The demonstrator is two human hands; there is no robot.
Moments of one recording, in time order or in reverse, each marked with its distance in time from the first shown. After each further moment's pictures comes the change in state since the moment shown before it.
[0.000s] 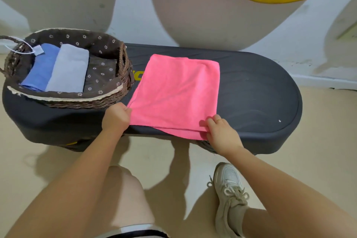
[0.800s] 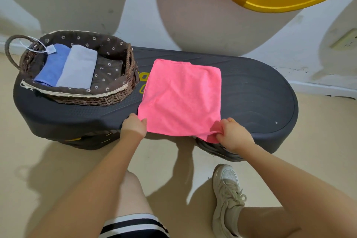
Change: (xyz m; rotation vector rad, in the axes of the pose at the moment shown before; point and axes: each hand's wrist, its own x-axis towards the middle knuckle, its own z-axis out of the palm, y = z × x) left_hand -0.039 0.016 0.026 0.075 -0.131 -0.178; right_hand -0.014 0.022 -0.018 0.085 -0.075 0.115
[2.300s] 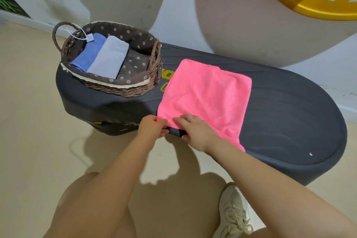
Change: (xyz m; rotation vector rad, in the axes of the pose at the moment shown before) left_hand -0.018 0.013 0.019 -0.846 -0.010 -0.165; right_hand 0.057 -0.092 0.020 -0.146 -0.134 -0.676
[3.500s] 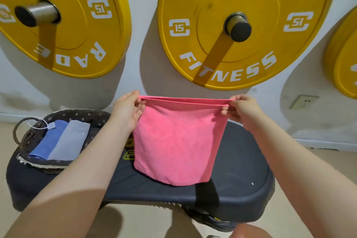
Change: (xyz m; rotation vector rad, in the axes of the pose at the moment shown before) left_hand -0.069 0.243 0.019 -0.657 -0.211 0.332; right_hand -0.142 0.098 -0.234 1.335 0.928 0.643
